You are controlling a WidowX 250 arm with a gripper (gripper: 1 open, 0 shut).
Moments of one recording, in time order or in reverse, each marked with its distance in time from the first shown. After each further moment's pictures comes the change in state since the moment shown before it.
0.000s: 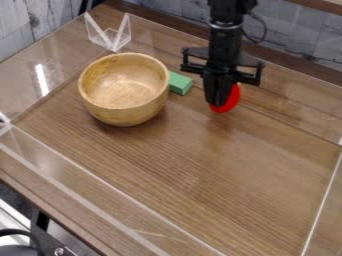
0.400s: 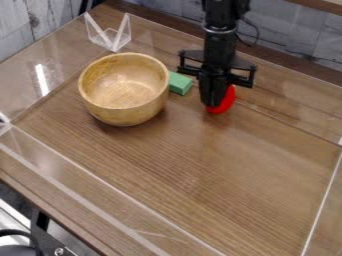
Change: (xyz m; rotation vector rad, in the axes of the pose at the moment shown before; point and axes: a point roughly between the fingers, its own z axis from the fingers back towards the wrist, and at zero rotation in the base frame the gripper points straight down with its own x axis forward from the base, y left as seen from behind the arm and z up) arm 0.009 0.006 -0.011 0.003 0.005 -0.026
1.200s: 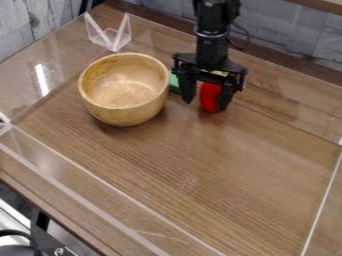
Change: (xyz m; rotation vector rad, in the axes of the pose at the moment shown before) arm 0.006 0.012 -0.008 0.003 0.000 -0.018
